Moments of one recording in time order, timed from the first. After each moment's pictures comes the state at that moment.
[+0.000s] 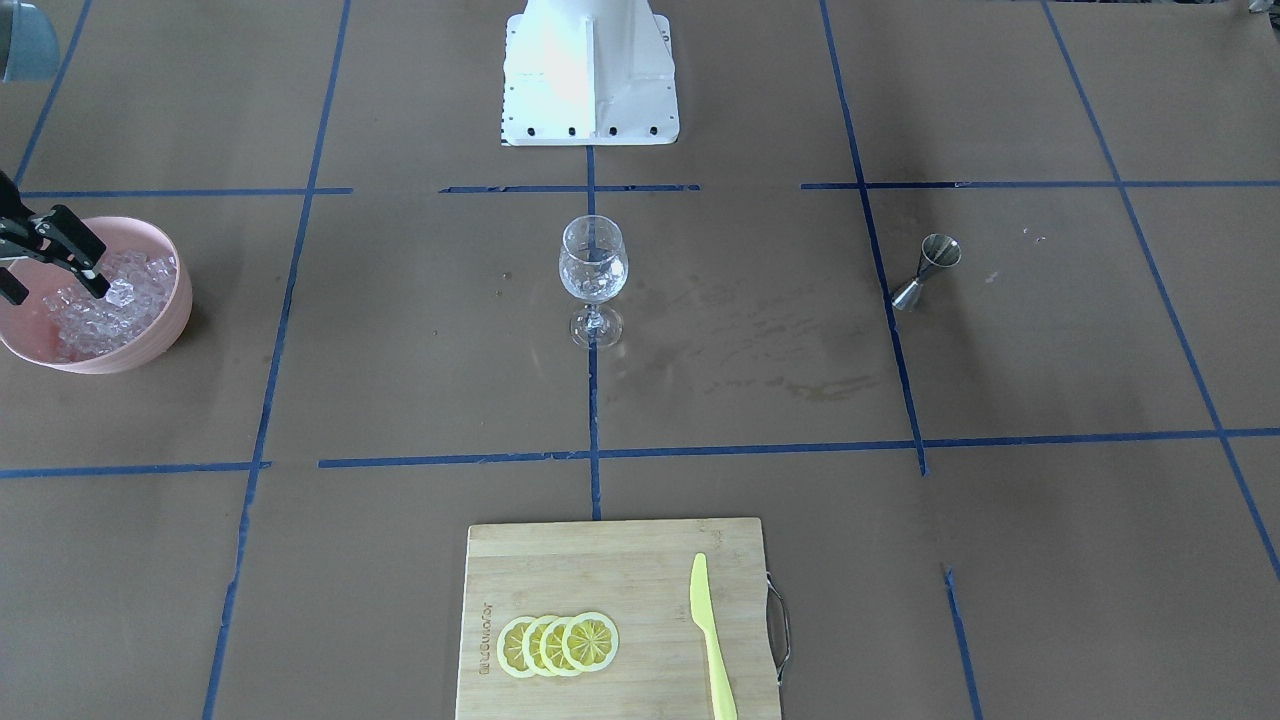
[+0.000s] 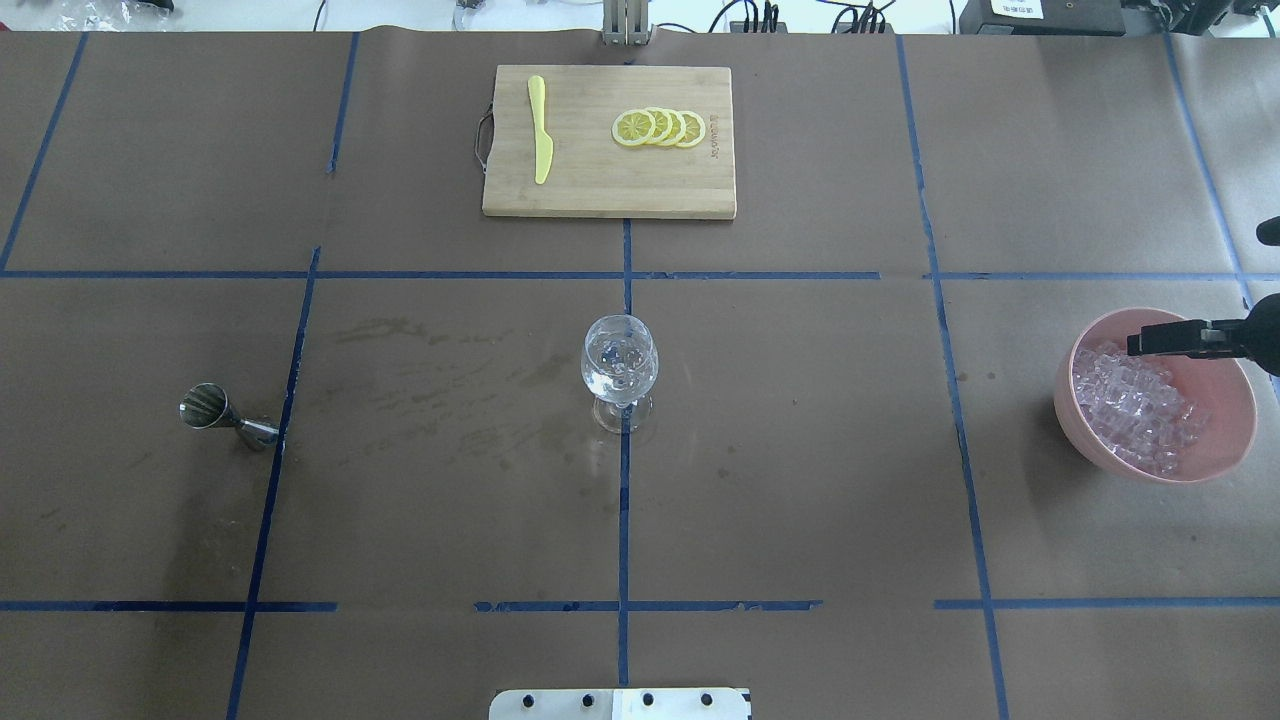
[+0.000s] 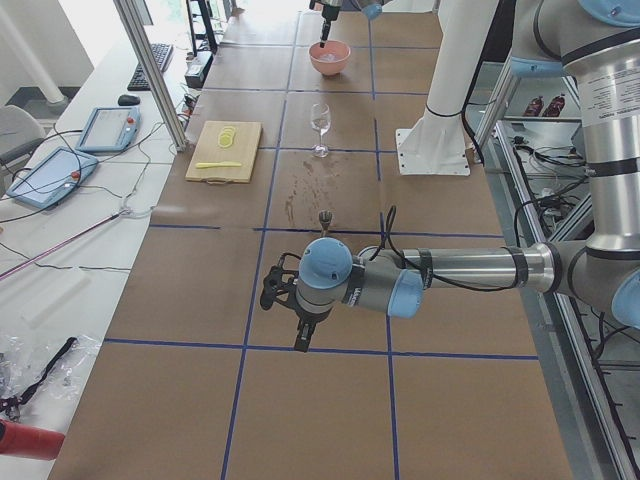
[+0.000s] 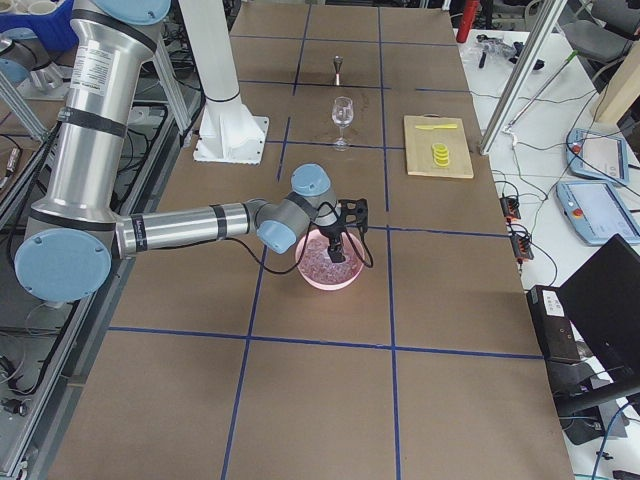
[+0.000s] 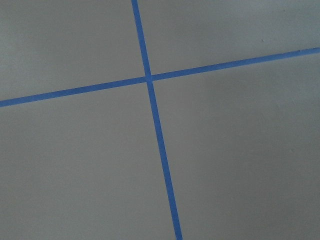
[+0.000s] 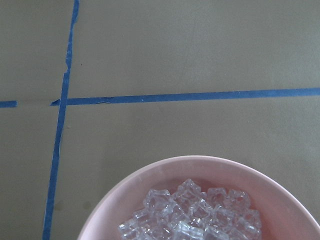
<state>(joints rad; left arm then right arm) -1.58 -1.33 -1.77 -1.85 -2.43 0.03 0.96 -1.82 1.90 -0.83 2.00 0.98</state>
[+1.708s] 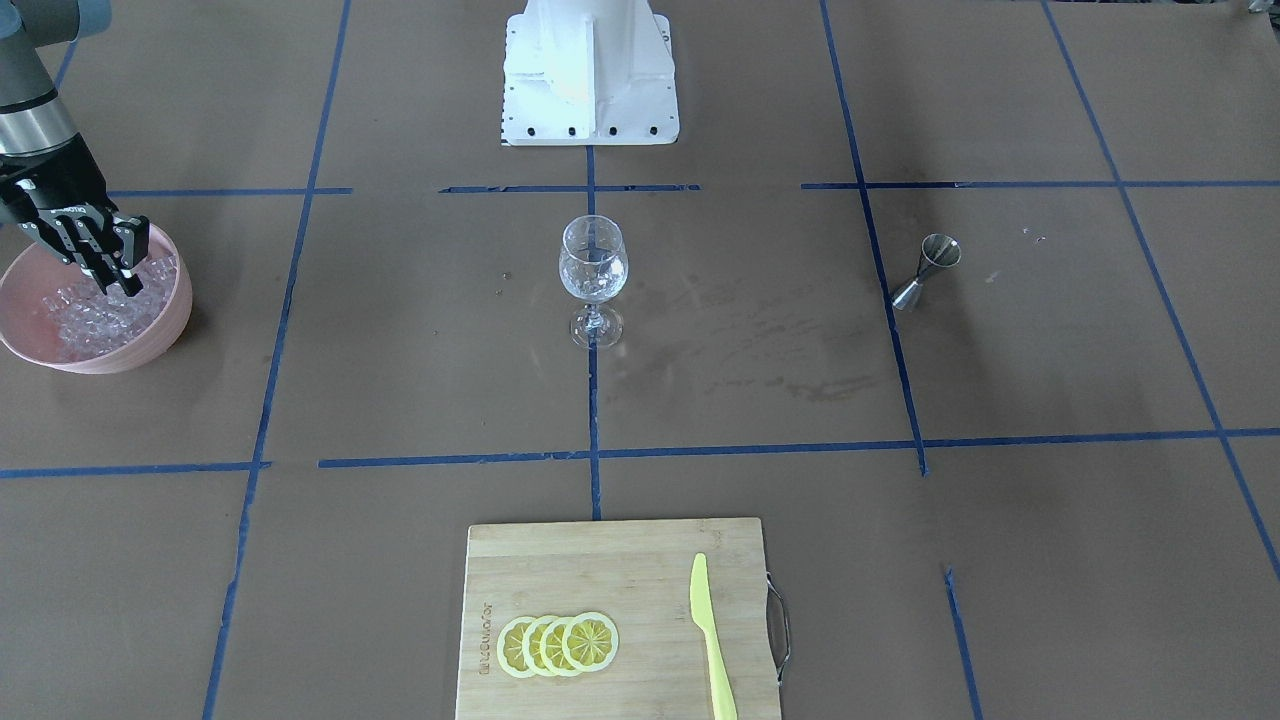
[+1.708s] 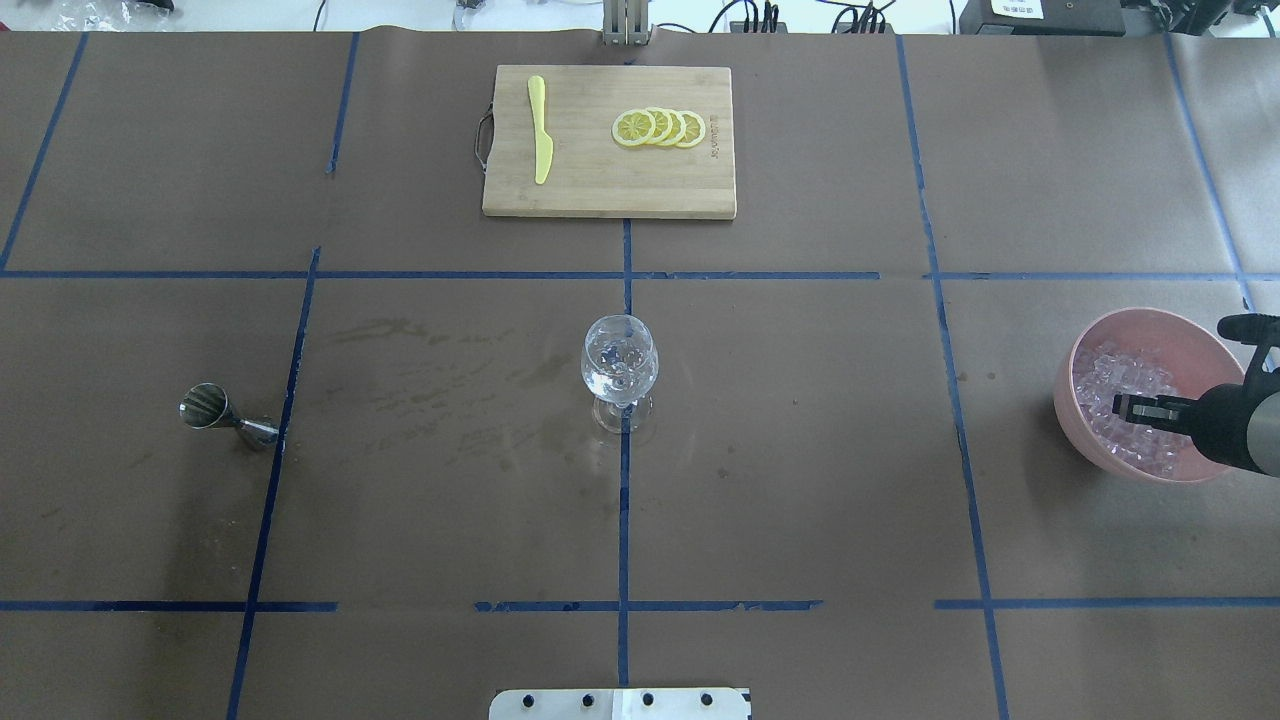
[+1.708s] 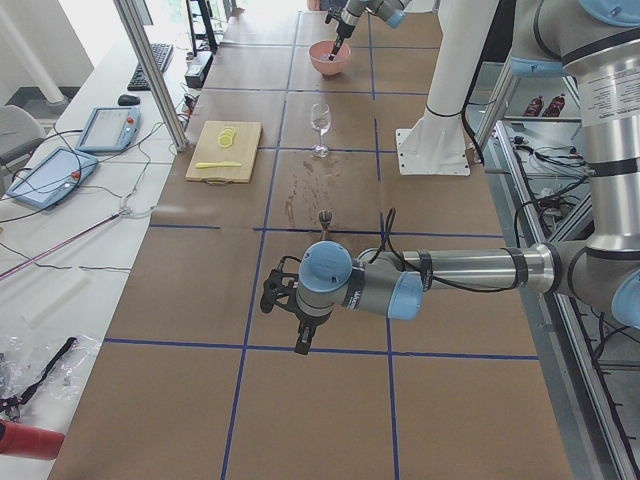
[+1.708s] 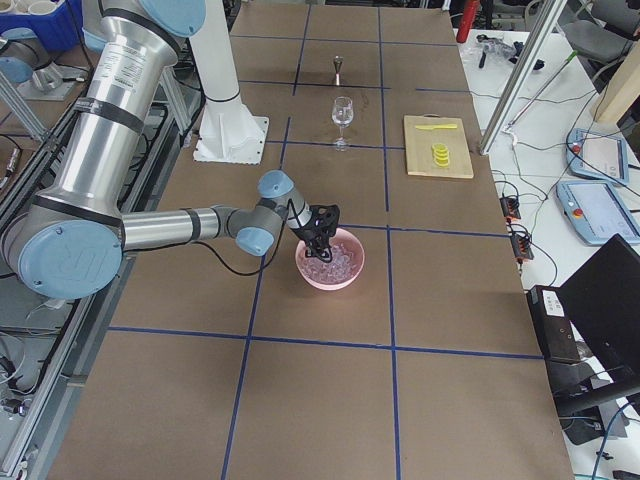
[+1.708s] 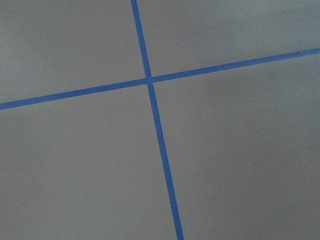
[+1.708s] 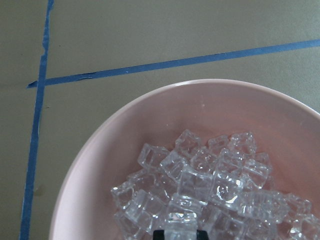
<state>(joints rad) -1.58 -1.33 -1.76 -1.85 -2.43 0.03 0.66 -1.95 1.94 -0.69 1.63 1.26</state>
